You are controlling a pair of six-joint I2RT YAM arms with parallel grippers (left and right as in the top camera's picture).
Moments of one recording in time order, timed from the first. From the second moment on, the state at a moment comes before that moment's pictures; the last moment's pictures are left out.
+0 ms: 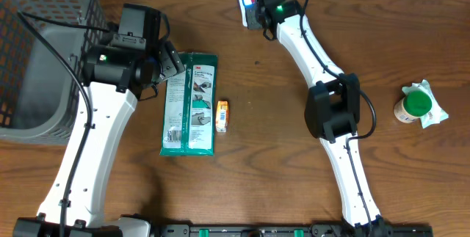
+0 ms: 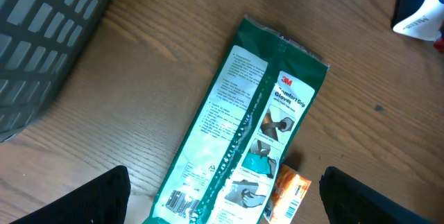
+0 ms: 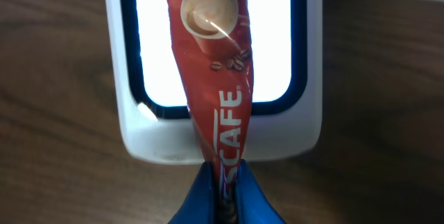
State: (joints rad) left arm -0.19 1.50 1.53 -1.13 -0.15 -0.62; right arm 0.37 2.65 2.49 -0.73 0.09 0.17
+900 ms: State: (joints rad) left arm -0.19 1.50 1.53 -1.13 -0.15 -0.62; right arm 0.05 2.10 2.41 -1.66 0.05 0.13
